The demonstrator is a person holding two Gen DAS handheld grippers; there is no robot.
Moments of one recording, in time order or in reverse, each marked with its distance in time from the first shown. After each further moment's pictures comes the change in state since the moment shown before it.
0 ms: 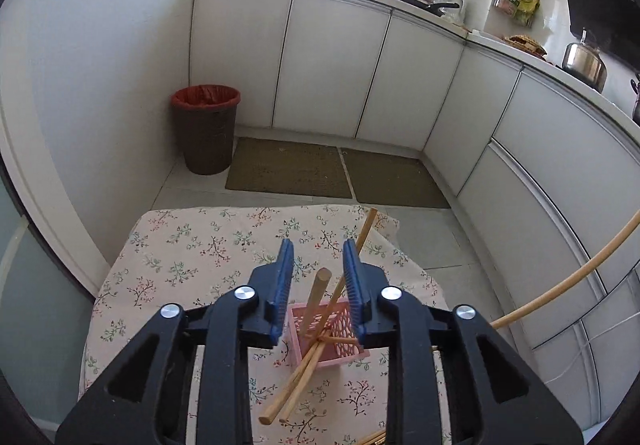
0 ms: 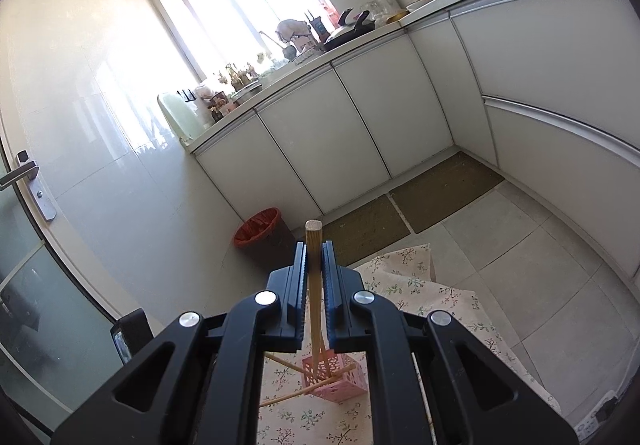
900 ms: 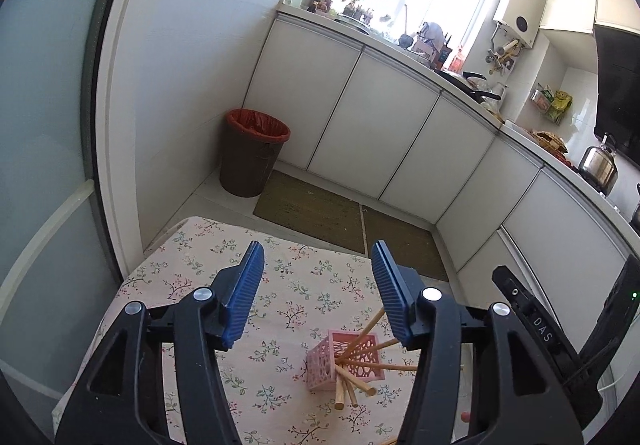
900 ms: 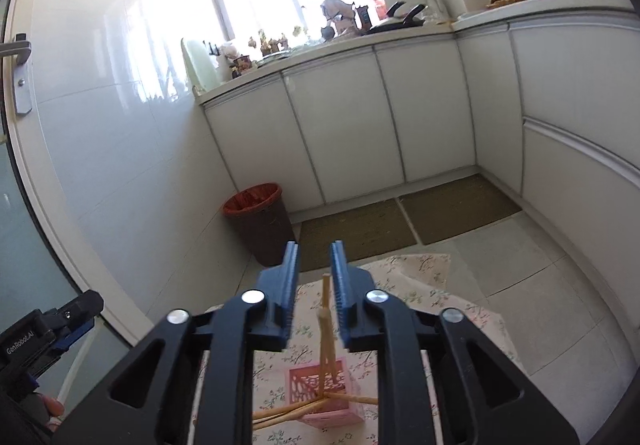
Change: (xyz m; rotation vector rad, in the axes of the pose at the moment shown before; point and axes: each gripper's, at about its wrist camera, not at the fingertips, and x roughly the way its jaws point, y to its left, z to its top) left arm -0.082 0.068 -0.001 -0.251 -0.169 0.035; right arm 0.106 0.046 -0.066 -0.217 0.030 -0.003
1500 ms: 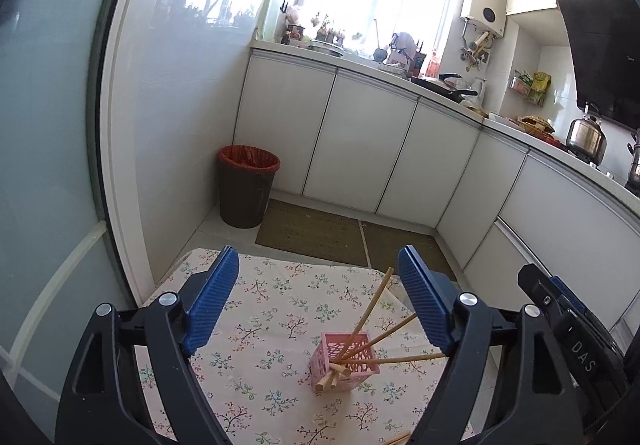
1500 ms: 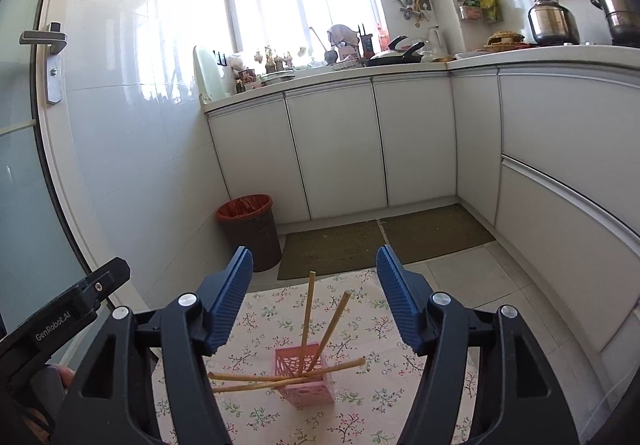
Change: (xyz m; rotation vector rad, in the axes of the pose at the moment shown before) left arm -0.046 -0.046 -0.014 0.143 -0.097 0.018; right arm -0.094 0.008 -0.001 -0.112 -0.076 -0.097
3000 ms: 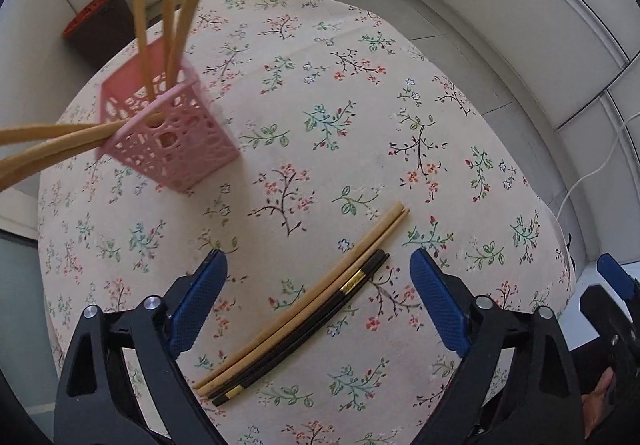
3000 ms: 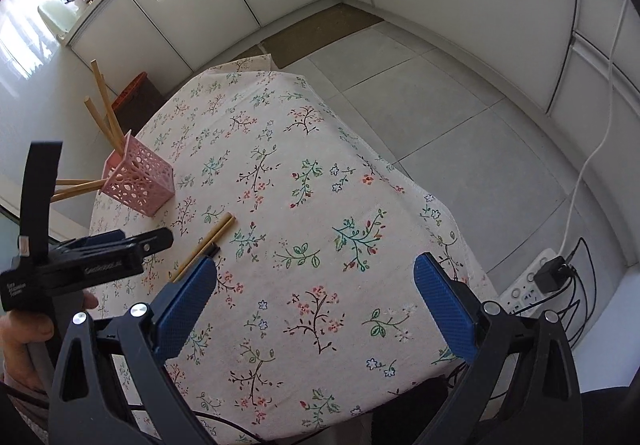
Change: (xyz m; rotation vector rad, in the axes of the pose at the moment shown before) left arm 0.152 -0.114 -0.236 0.540 0.877 -0.104; right arm -0.023 -0.197 -0.213 0.396 0.576 -0.198
